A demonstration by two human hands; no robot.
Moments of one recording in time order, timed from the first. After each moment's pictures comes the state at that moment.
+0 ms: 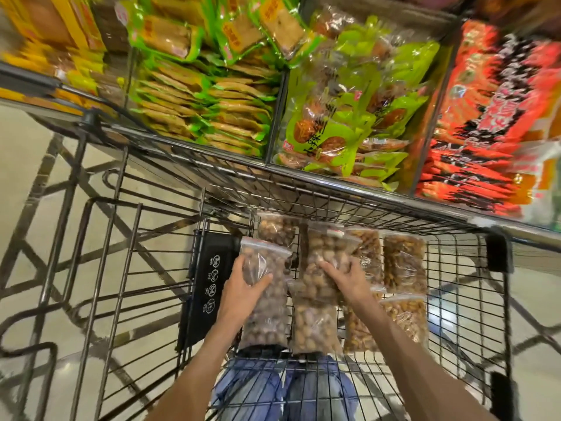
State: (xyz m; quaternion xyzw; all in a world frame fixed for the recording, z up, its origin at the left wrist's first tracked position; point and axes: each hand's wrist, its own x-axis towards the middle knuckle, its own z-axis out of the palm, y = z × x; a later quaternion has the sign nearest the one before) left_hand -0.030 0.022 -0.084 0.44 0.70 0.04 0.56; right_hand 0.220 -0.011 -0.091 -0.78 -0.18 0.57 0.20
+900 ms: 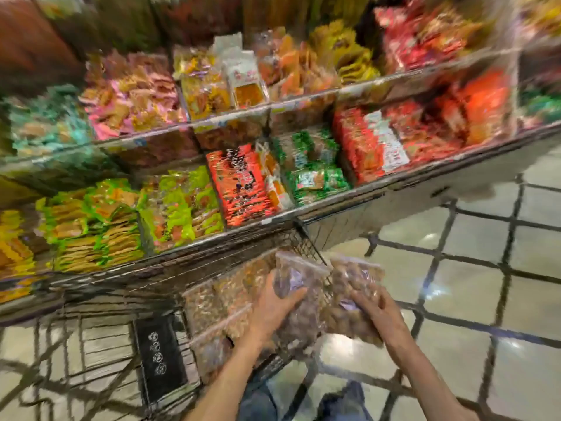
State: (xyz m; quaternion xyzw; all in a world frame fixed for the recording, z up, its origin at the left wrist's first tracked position) left_hand 0.192 -0.132 0.201 0.65 0.43 0.02 0.62; right_hand 0.344 -0.334 0.190 -0.76 -0.04 0.37 0.53
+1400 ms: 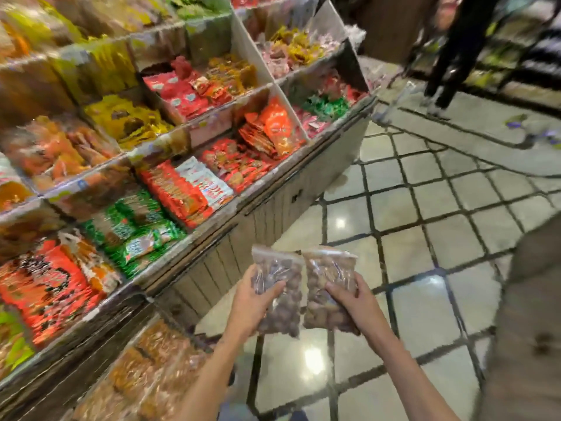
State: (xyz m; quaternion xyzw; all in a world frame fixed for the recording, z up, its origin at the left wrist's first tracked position) left_hand 0.445 -0.377 0.277 0.74 0.22 0.00 0.63; right_hand 0.504 -0.607 0.254 -0.72 0.07 0.20 0.66
